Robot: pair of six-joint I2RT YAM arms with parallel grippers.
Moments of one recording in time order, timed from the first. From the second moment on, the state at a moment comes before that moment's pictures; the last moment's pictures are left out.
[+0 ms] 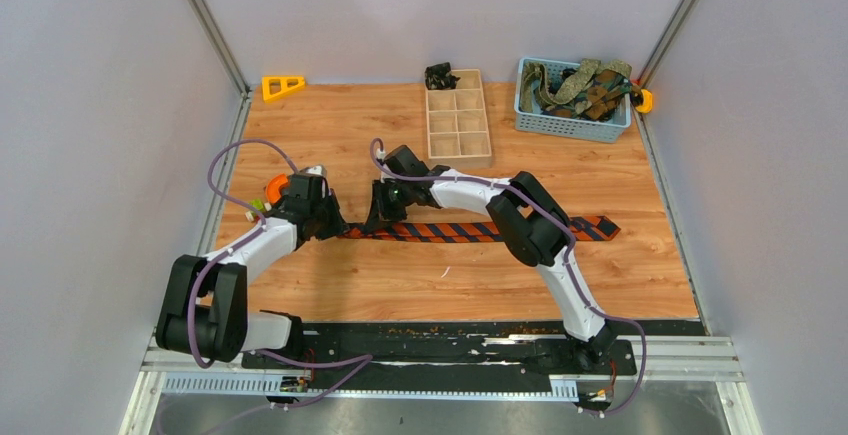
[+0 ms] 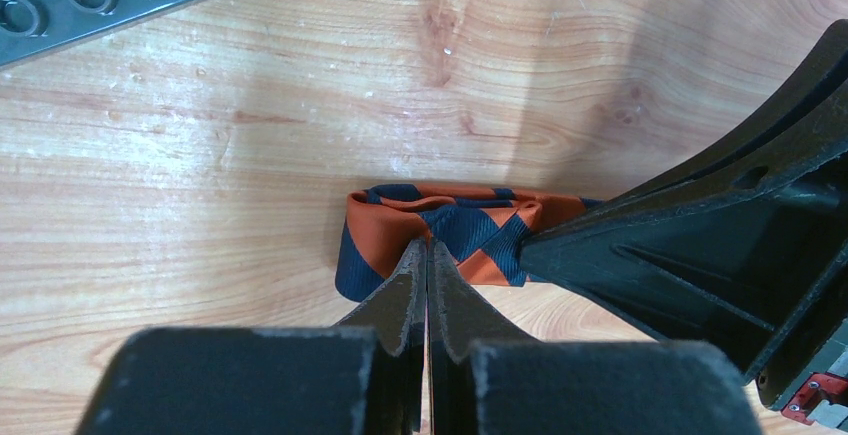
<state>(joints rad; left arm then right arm) -0.19 1.32 0.59 -0.18 0.09 -0.53 0.82 2.29 1.65 -0.20 -0.52 0.72</state>
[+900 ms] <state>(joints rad) -0.20 1.32 0.59 -0.16 0.09 -0.52 0.82 2.28 1.67 -0.26 -0.47 0.66</state>
